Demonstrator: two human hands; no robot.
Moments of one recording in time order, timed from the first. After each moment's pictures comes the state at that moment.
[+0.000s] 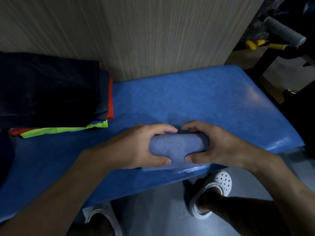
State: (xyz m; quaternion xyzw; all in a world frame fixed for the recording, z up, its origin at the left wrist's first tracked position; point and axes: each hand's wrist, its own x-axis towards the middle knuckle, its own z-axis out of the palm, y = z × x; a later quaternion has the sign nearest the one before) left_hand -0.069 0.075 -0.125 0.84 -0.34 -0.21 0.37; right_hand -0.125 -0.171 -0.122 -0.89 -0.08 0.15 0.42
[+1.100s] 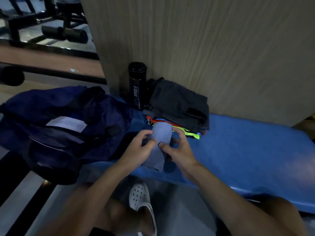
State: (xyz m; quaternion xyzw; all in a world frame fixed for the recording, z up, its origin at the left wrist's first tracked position) left_hand -0.160 0.313 -0.102 0.80 0.10 -0.03 0.60; right_hand -0.134 0.160 -0.106 -0.70 0.01 0.15 0.70
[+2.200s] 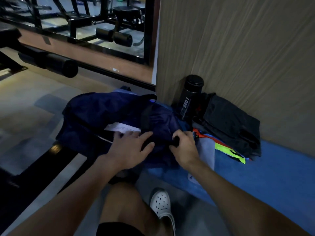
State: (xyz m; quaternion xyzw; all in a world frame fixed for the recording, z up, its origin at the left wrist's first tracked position) left_hand -0.195 0.484 -0.097 0.99 0.06 -0.04 0.08; right_hand -0.115 0.293 -0.091 -0.92 -0.18 0.08 0.34
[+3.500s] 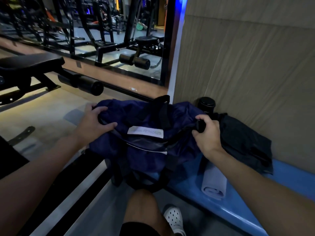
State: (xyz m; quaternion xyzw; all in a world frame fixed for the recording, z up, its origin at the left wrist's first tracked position) left_hand -0.253 0.631 -0.008 0.90 0.23 0.24 0.28; right_hand -0.104 0.307 -0.003 -0.86 -0.17 -0.08 0.48
